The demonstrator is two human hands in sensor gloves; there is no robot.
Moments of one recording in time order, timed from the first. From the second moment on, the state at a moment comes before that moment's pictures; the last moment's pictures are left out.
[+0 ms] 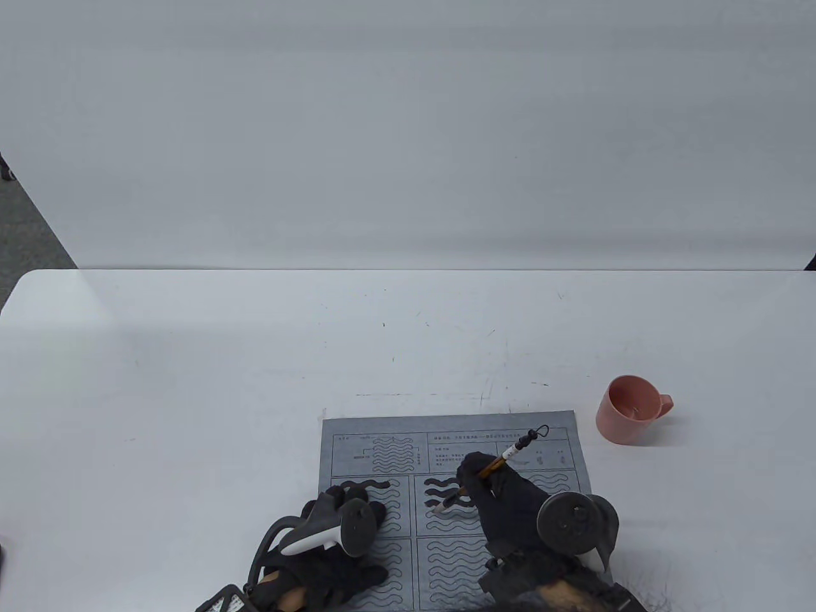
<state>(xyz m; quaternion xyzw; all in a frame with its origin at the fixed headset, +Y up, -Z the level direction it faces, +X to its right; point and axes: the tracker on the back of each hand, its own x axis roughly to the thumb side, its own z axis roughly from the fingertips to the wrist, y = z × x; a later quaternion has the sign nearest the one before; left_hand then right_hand) -0.155 -0.794 -0.266 -0.37 -0.17 -0.01 0.91 0.125 -0.717 -0.262 0.21 -0.14 0.86 0.45</state>
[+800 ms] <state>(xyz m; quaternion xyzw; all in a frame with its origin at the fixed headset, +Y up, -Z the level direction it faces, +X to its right) -0.155 -0.794 -0.266 -0.37 -0.17 -0.01 0.91 0.118 -0.723 -0.262 0.22 -0.11 0.86 0.44</state>
